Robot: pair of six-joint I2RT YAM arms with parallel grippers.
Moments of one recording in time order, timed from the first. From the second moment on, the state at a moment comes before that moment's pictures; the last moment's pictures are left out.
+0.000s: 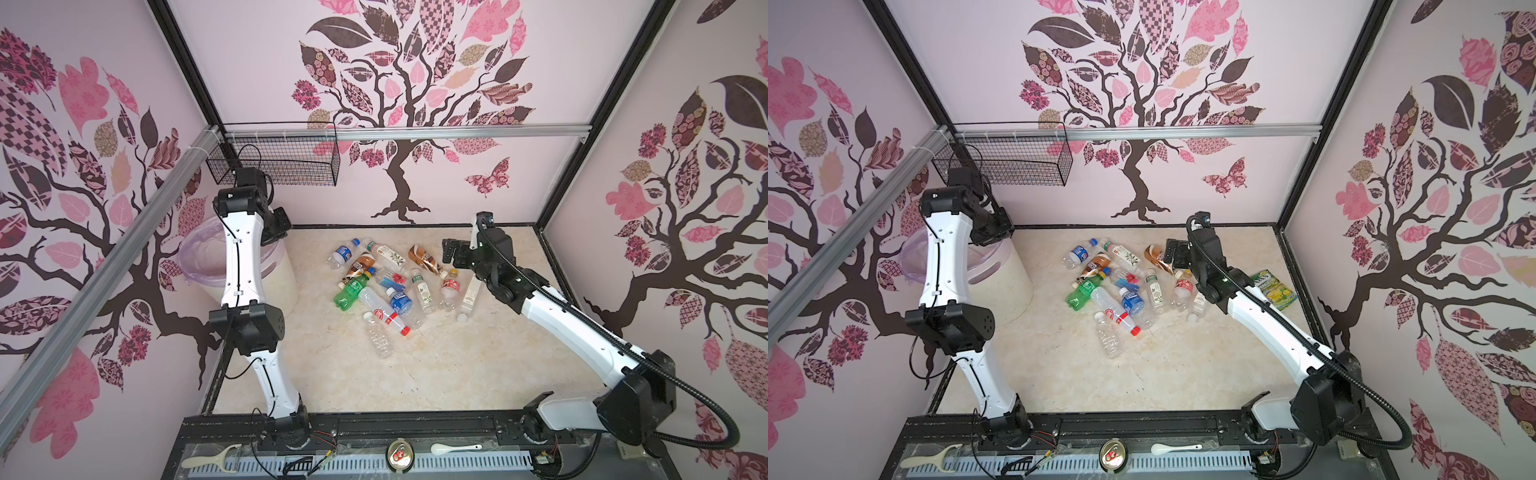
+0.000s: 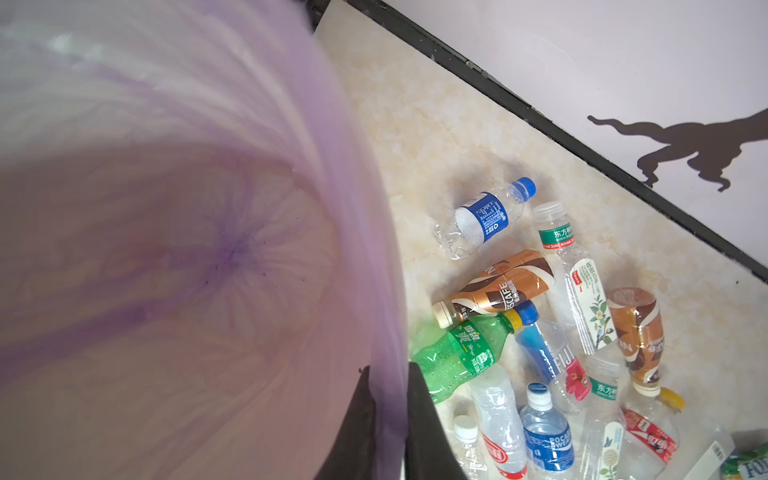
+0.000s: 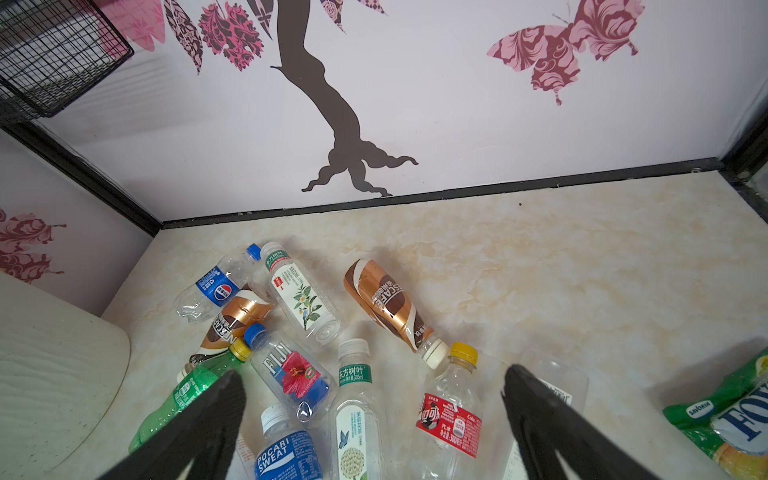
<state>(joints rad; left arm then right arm) 0.17 1.99 2.42 -1.47 0.02 -0.31 0.50 1.35 1.18 -0.21 0.25 0.39</state>
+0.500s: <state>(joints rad) 0.06 1.98 2.42 -1.49 0.00 -0.29 0.50 1.35 1.15 -0.21 0.27 0.40</state>
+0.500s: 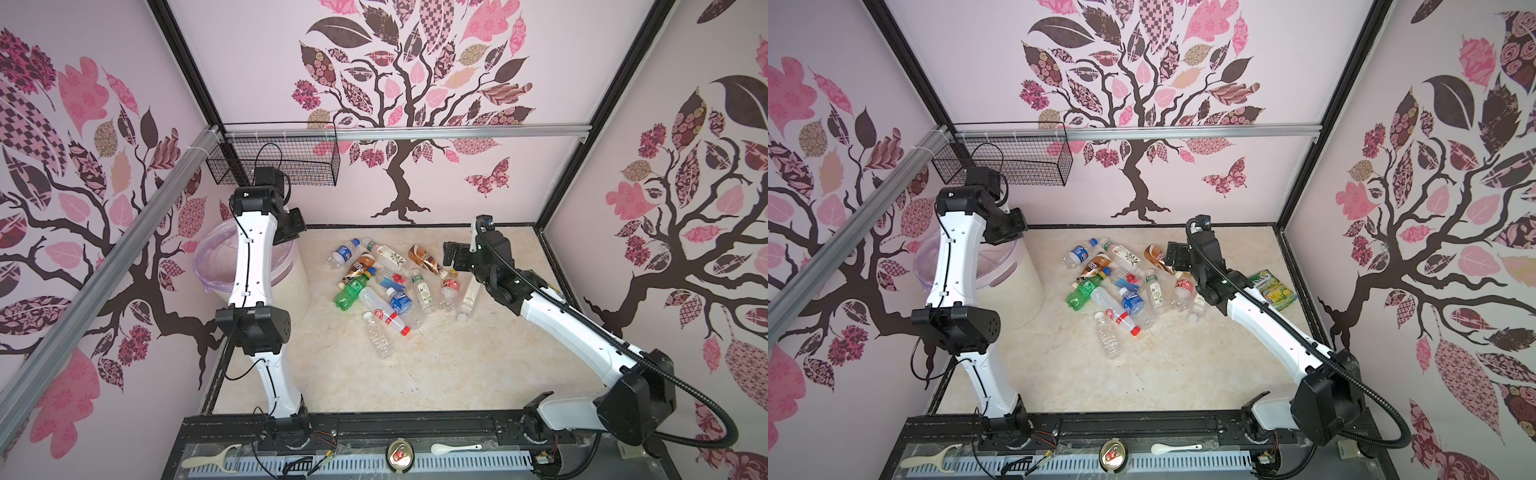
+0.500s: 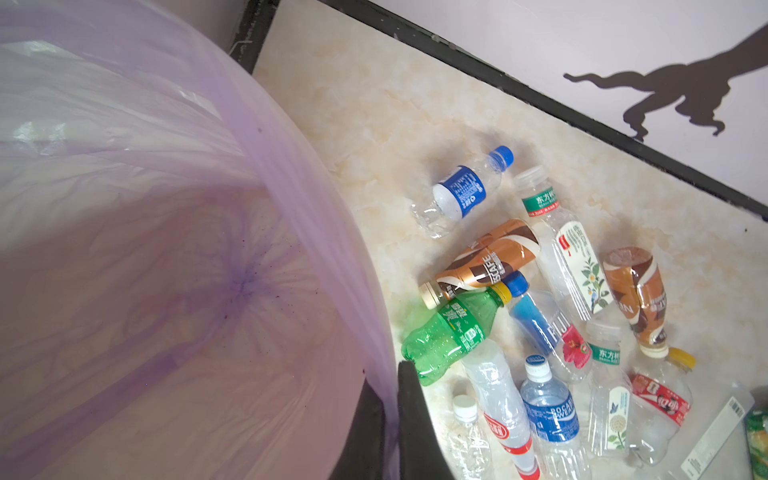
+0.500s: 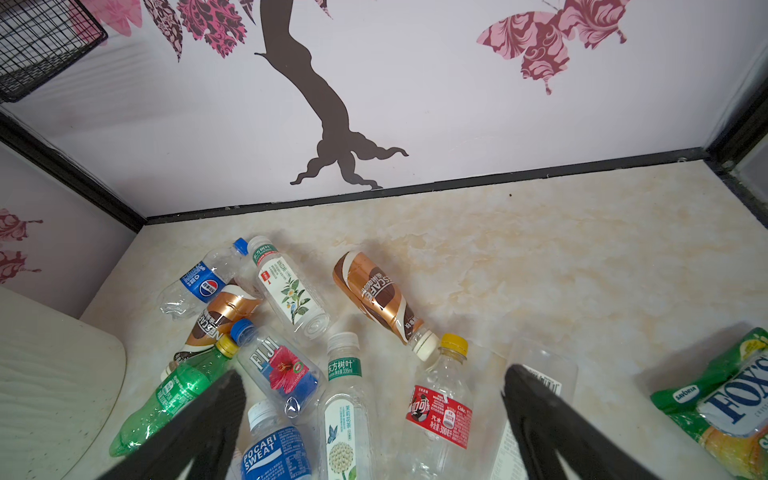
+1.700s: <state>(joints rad) 0.02 1.81 2.43 -1.46 0.03 -0.49 0.50 1.35 1.12 -0.31 0.39 0.47</state>
